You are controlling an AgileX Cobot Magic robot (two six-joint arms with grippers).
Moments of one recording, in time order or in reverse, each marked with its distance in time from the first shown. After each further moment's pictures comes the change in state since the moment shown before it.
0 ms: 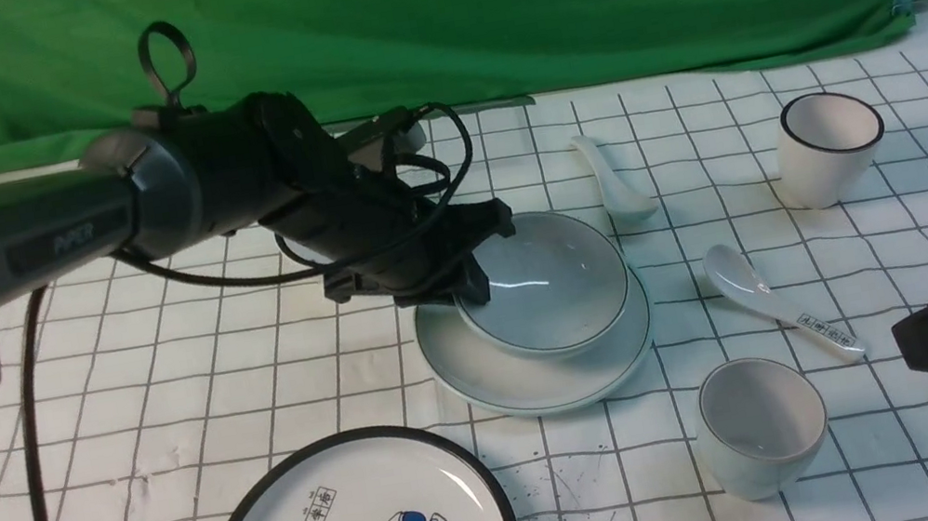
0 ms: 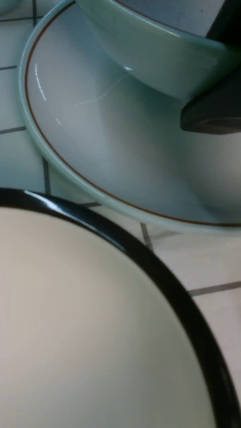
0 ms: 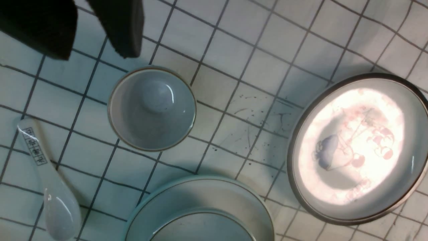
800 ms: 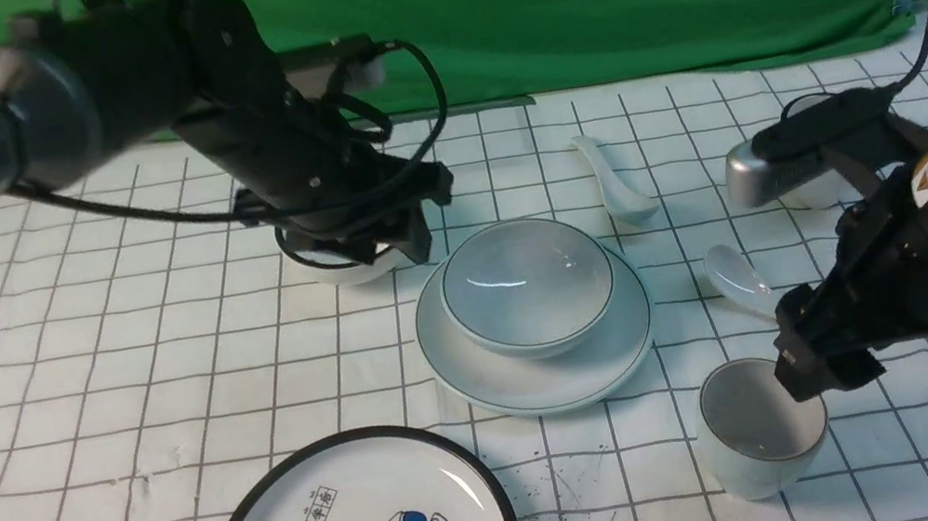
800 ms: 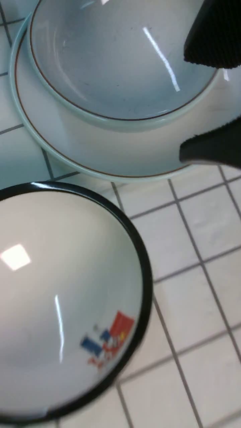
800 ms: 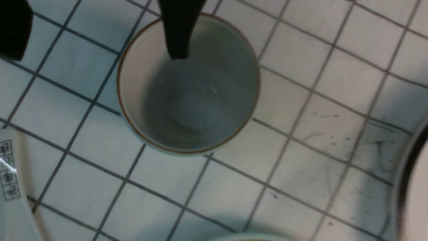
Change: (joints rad) right arm 0.000 0.550 -0.195 -0.128 0.052 -0.026; left arm 0.031 -0.194 -0.091 0.337 0.289 -0.024
